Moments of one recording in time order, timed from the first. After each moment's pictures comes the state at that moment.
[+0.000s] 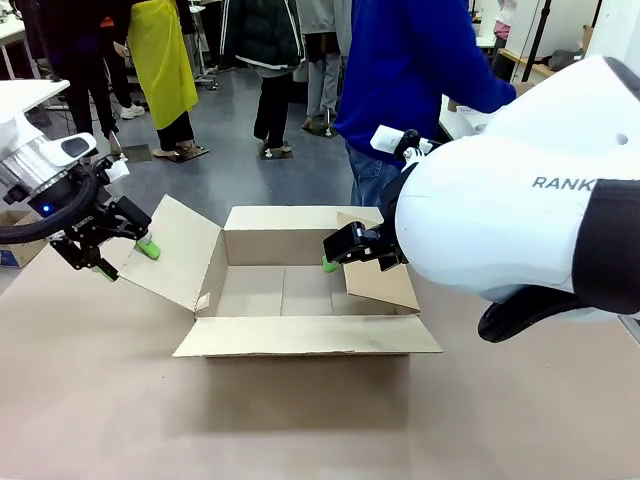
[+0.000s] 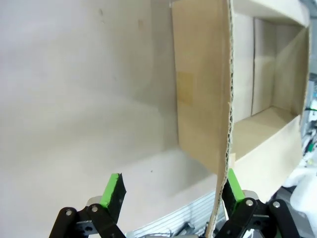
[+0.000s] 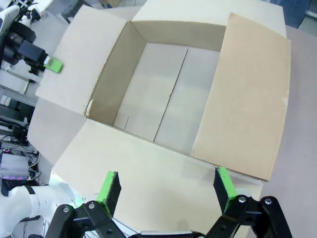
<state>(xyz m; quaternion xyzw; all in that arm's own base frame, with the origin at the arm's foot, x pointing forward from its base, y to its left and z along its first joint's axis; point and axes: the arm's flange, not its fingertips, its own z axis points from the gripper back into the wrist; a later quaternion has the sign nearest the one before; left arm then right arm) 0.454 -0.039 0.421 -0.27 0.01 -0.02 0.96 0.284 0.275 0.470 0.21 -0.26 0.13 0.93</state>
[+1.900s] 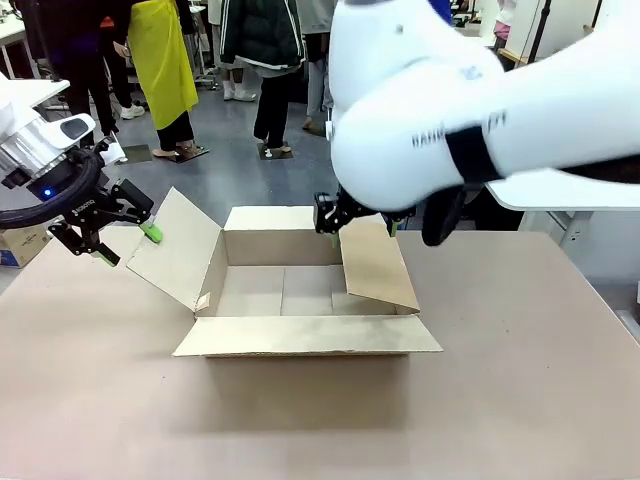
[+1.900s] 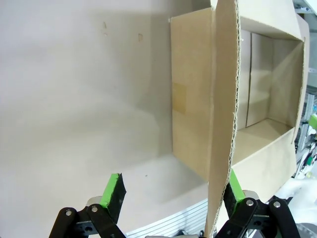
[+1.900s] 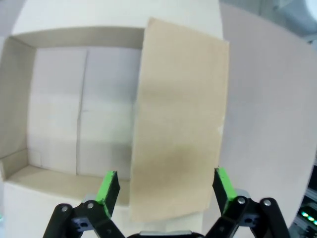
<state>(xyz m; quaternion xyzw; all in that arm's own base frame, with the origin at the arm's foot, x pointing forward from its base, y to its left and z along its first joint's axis) 0.454 -0.044 0.439 -0.27 -0.01 0.00 0.96 0.416 0.334 0.461 -0.05 -0.15 0.06 0.99</state>
